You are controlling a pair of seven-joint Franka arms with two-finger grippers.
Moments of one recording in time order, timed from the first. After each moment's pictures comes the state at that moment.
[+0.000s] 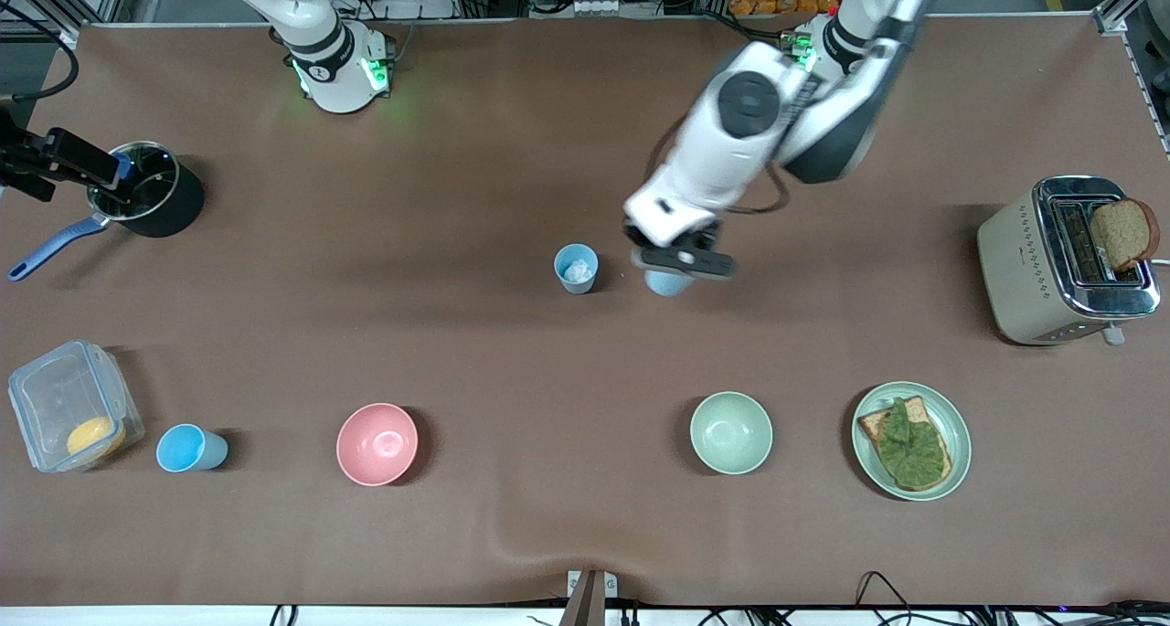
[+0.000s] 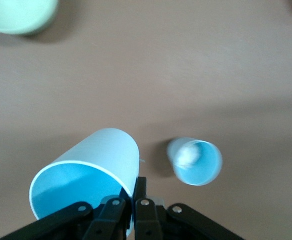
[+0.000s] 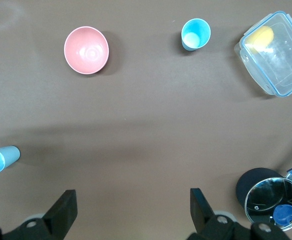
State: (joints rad) left arm -0.67 0.31 -0.06 -1.77 -0.14 2.20 -0.57; right arm 0.03 0.00 -0.08 -1.48 0.07 1.47 0.03
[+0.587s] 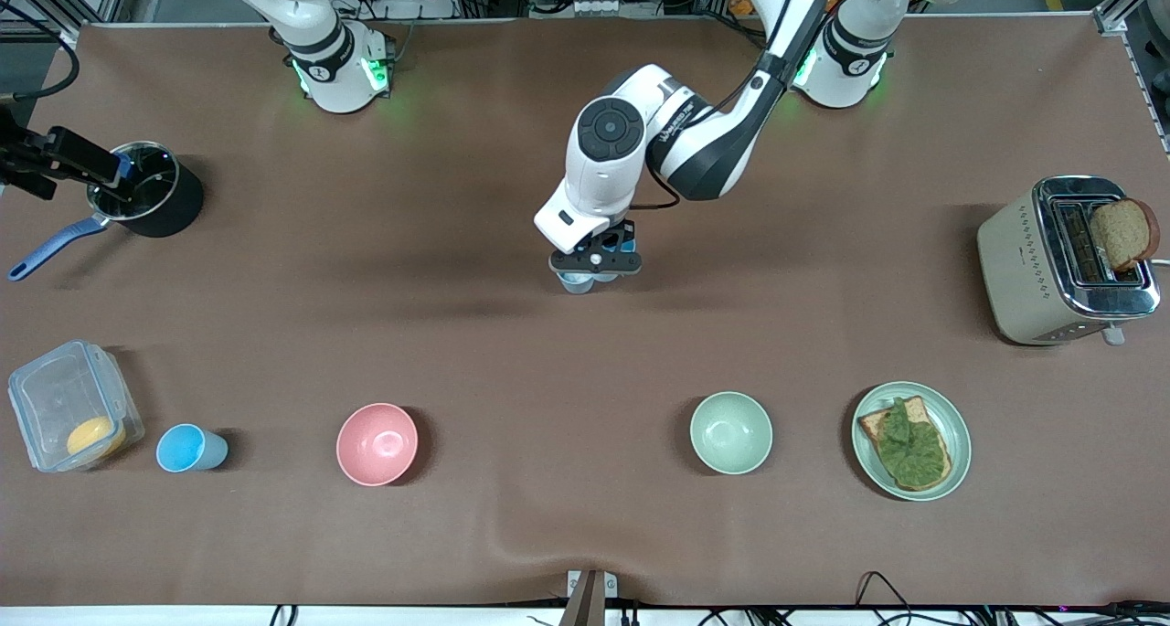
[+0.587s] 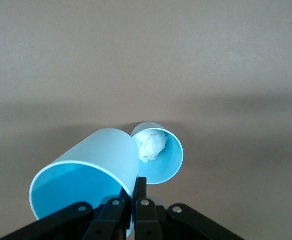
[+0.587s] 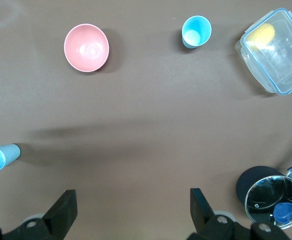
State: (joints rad) left arm -0.93 0.54 0.14 -1.53 -0.22 2.07 -0.70; right arm 0.03 0.00 -0.08 -1.48 0.07 1.46 0.03
